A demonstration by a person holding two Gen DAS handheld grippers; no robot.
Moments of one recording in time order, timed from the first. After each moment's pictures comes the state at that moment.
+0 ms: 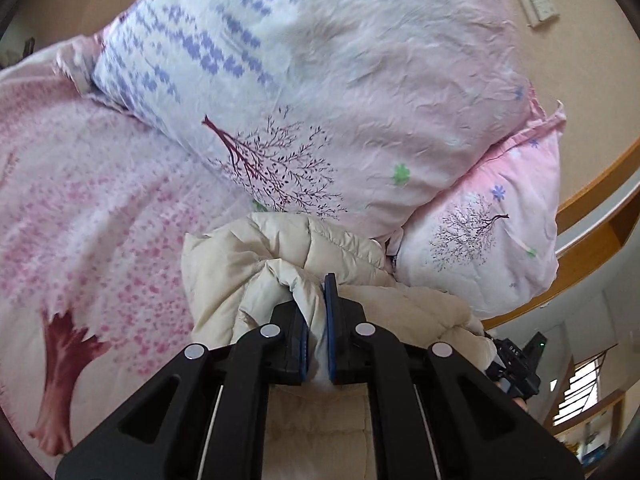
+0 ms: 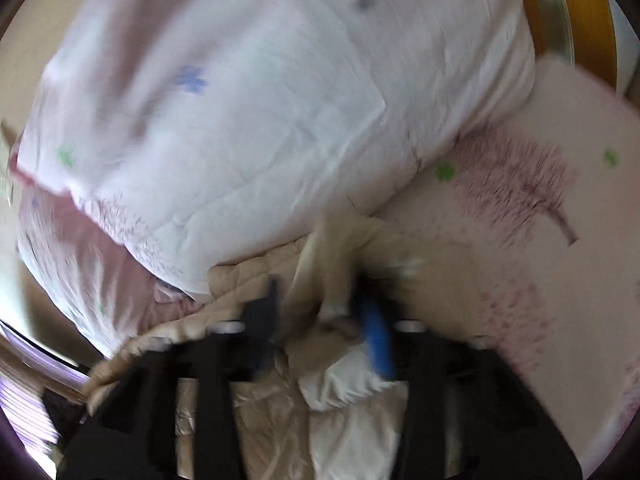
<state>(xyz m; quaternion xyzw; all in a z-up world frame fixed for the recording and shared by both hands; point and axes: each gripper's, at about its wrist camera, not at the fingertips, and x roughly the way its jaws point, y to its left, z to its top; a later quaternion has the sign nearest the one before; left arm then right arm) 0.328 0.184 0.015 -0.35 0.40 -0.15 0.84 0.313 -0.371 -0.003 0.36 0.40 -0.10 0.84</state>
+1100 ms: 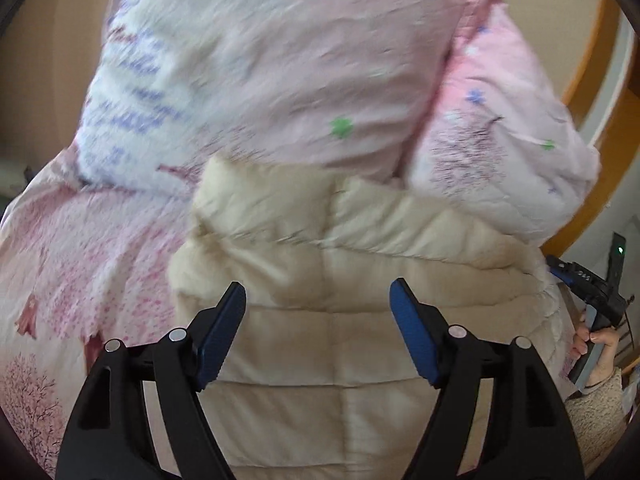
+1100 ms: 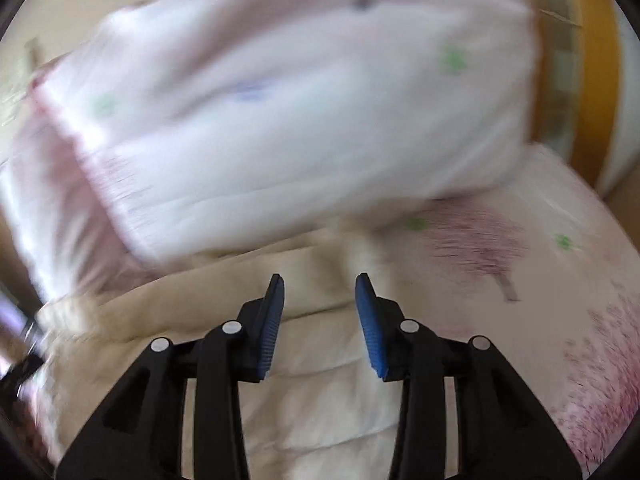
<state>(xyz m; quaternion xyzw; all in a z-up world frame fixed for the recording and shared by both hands) 0.296 0.103 0.052 -0.12 0.38 -0.13 0.91 0.285 -0.326 0.030 0.18 0.40 -0.10 0.89</state>
